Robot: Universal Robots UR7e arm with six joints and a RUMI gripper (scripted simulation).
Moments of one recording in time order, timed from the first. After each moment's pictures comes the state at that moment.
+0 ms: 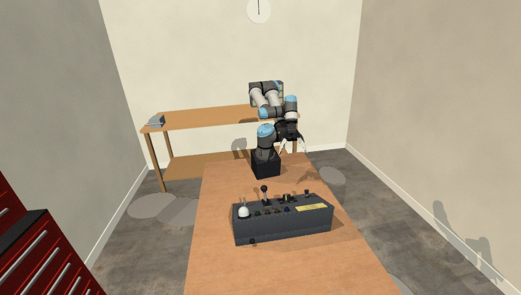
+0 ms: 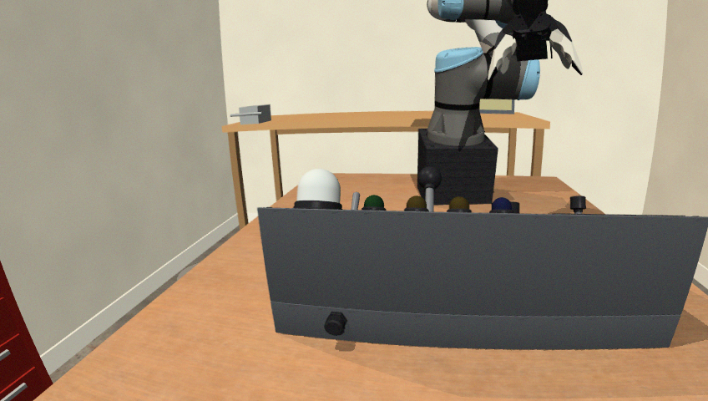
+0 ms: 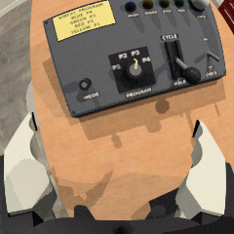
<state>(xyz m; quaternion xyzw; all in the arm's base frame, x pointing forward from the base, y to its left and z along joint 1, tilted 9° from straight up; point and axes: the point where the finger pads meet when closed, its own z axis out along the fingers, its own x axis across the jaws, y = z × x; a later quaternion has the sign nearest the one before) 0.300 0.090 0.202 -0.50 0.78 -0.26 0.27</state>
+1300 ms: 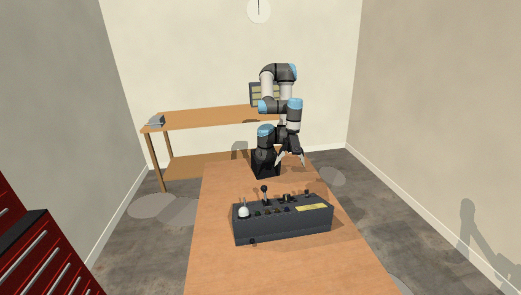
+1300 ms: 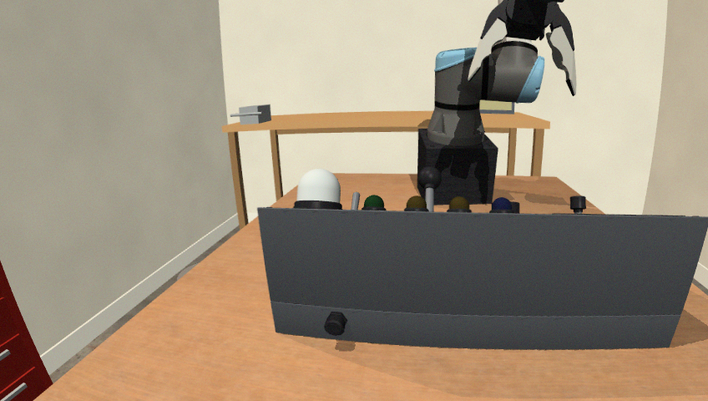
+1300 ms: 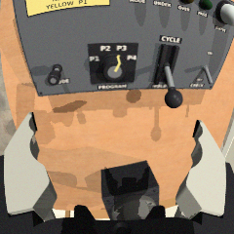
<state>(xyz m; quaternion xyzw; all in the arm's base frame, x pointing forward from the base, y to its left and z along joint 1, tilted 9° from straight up) 0.395 0.039 0.196 -0.65 0.75 -0.13 0.06</state>
